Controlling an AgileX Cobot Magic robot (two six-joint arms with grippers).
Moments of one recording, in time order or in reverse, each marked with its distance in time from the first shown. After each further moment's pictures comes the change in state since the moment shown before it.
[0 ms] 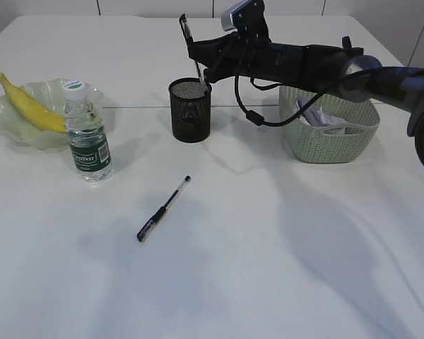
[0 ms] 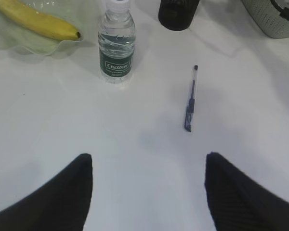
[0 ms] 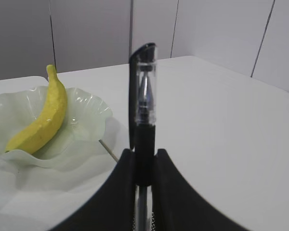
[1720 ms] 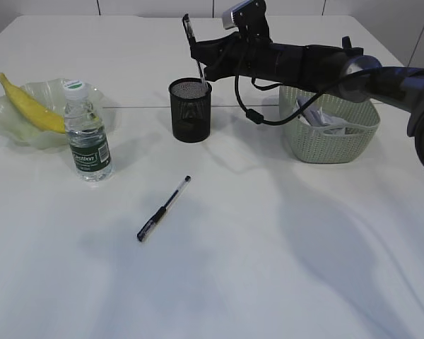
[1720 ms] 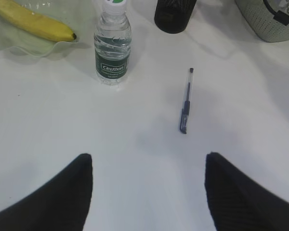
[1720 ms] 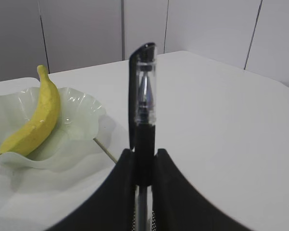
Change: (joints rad) left arm 0.000 0.000 0.000 -0.019 -0.009 0.000; right arm 0.000 0.000 0.000 0.000 -0.033 0.035
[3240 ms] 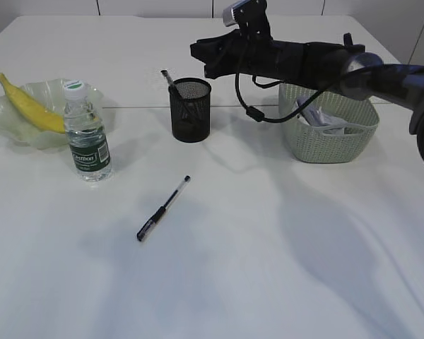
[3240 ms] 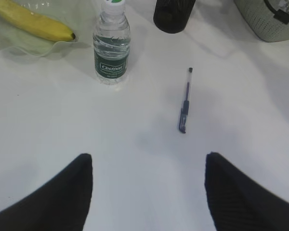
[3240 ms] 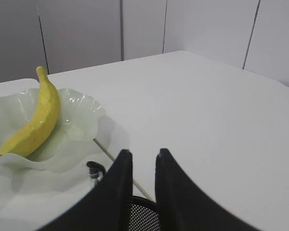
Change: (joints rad) left arm 0.000 0.000 0.000 -0.002 0.000 0.000; right arm 0.000 -0.006 0.000 -0.011 -0.002 0.020
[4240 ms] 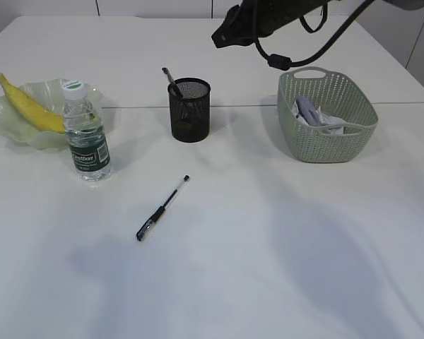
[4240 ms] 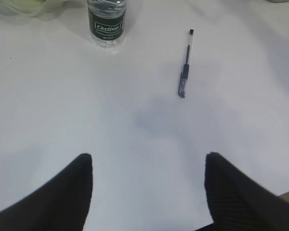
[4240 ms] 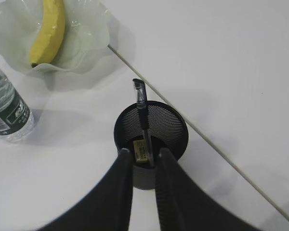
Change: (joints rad) left arm 0.000 0.000 0.000 0.000 0.125 0.000; right arm 0.030 -0.297 0.000 -1.130 0.146 1.077
